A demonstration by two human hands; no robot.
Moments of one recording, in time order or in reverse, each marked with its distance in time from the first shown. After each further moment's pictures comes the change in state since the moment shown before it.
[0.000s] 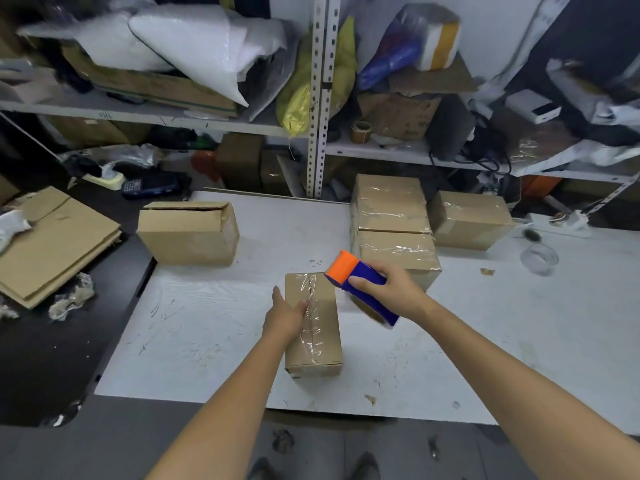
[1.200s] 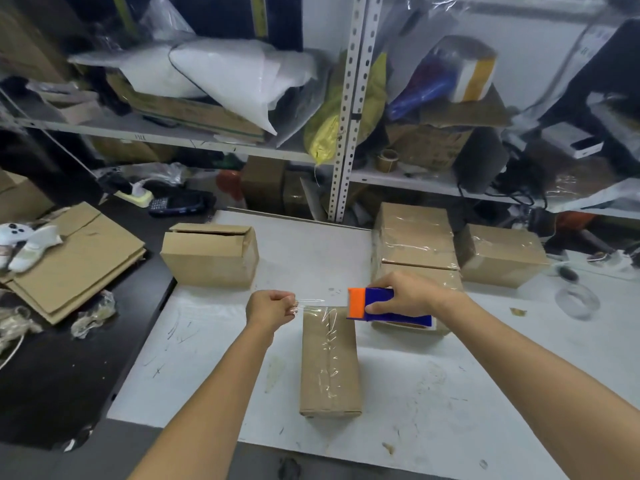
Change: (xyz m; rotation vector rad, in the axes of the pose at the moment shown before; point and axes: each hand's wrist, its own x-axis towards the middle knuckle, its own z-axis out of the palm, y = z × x) left_hand 0.037 0.034 -0.076 -0.543 0.121 0.044; right_hand 0.073 -0.049 -0.038 -0.631 -0.313 -0.020
